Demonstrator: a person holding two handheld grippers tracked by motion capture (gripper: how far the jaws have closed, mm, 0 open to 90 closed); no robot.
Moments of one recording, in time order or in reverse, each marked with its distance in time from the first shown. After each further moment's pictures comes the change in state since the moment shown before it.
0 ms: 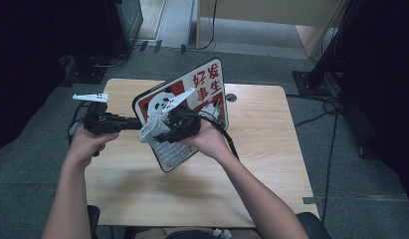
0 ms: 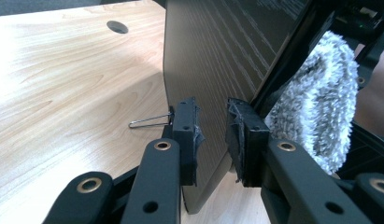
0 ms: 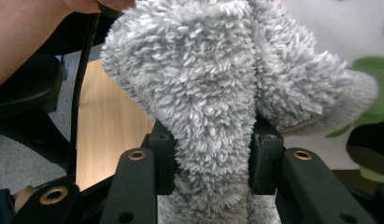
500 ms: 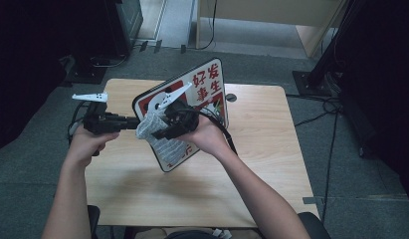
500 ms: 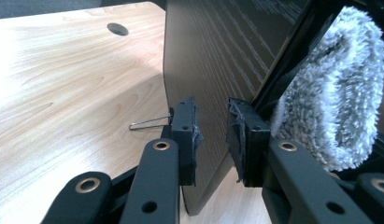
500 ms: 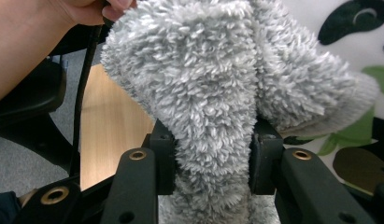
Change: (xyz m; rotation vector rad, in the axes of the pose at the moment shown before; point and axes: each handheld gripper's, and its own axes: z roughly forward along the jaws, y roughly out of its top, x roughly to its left) left arm 0.000 0.001 0.000 -0.006 0.001 0.003; right arm 0.003 0.015 -0.006 0.007 -0.008 -0.001
